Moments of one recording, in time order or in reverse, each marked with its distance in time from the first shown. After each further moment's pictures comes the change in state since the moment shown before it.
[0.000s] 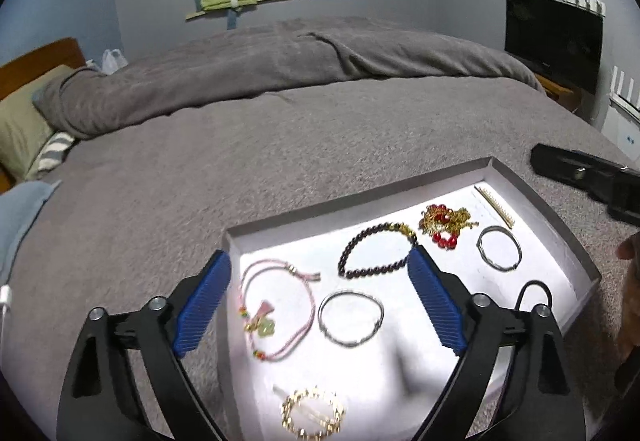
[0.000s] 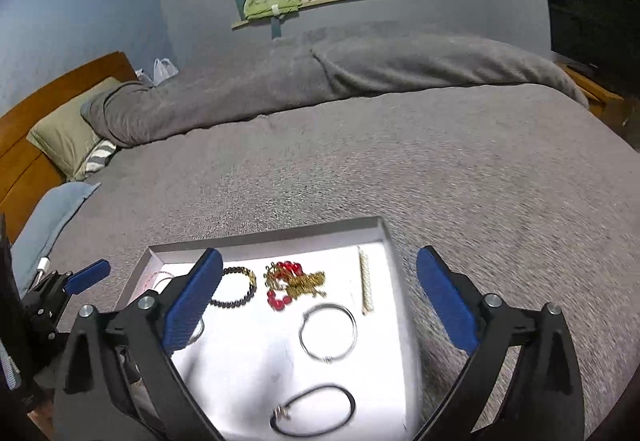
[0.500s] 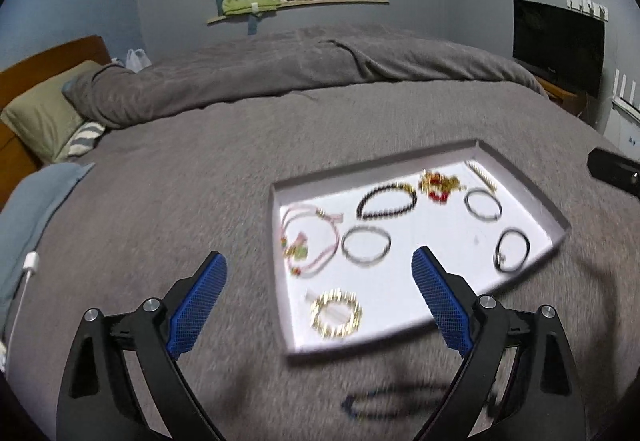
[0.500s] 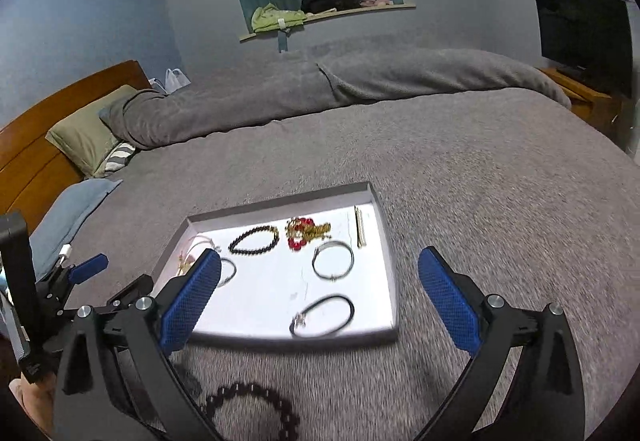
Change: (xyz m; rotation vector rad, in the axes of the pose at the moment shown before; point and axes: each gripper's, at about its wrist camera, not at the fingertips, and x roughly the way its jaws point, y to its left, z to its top) left arm -0.072 0.011 -0.049 -0.025 -0.019 0.050; right arm -0.090 0.005 -0.050 -0.018 -0.047 0.019
